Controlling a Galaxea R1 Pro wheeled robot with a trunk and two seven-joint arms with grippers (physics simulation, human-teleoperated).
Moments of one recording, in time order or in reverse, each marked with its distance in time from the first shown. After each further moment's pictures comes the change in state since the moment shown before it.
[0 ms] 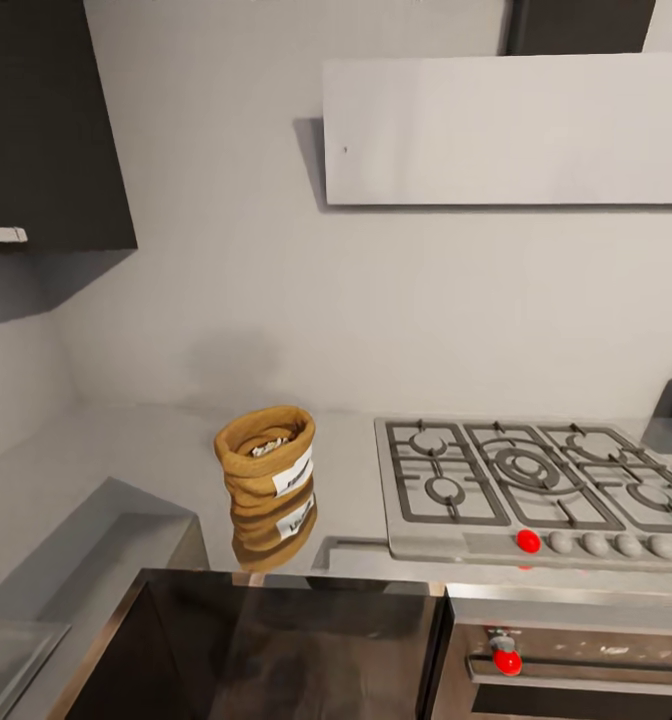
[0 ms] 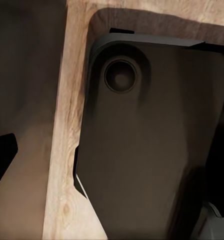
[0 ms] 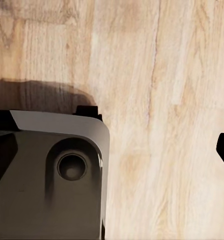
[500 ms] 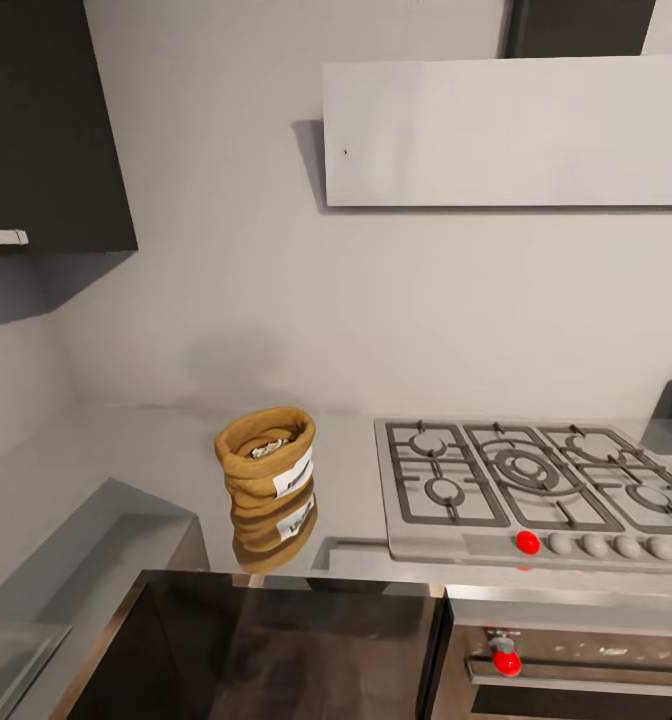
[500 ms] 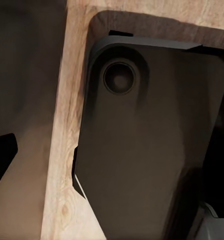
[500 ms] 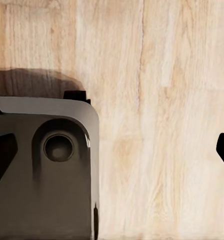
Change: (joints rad) left arm 0.000 -0.002 0.002 -0.002 0.004 -0.008 -0.001; right arm 0.030 -0.021 -0.030 0.026 -0.012 -0.027 -0.021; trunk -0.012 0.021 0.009
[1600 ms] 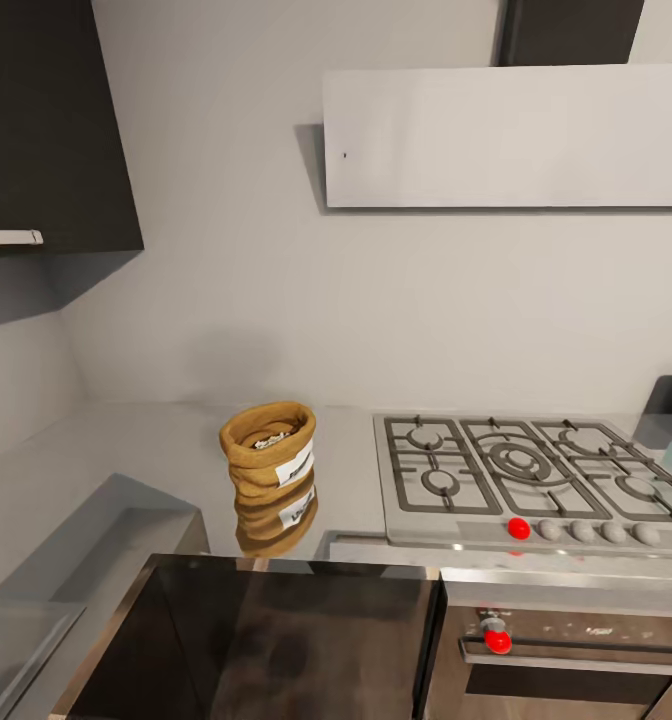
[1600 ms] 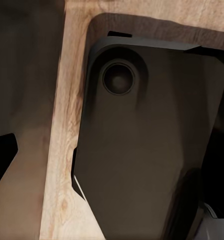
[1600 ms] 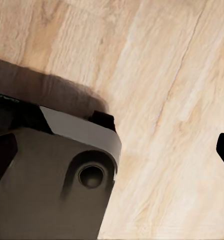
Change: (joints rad) left arm 0.000 0.001 0.000 -0.001 0.000 0.000 -0.006; right arm 0.018 0.160 0.196 -0.395 0.128 0.435 0.009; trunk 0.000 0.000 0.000
